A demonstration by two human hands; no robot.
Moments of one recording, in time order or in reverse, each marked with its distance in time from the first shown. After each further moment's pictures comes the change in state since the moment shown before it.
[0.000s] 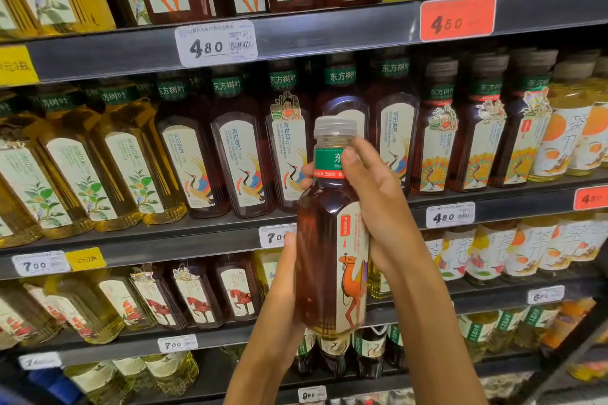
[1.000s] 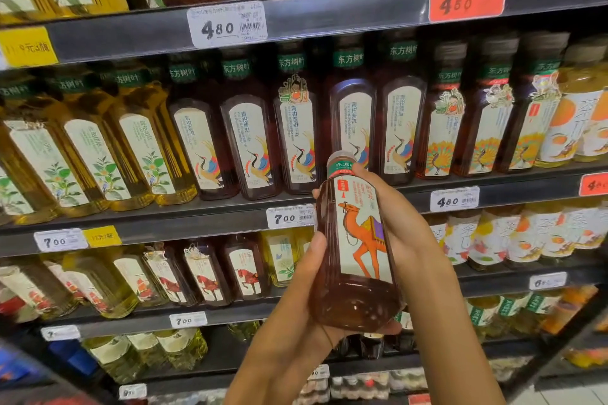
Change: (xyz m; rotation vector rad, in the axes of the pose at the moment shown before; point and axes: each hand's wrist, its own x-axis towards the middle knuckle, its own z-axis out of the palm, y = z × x) left_hand -0.045 0.018 0.022 -0.268 -0.295 -0.097; right_hand -0.014 0.004 -0.009 0.432 0.137 0.544
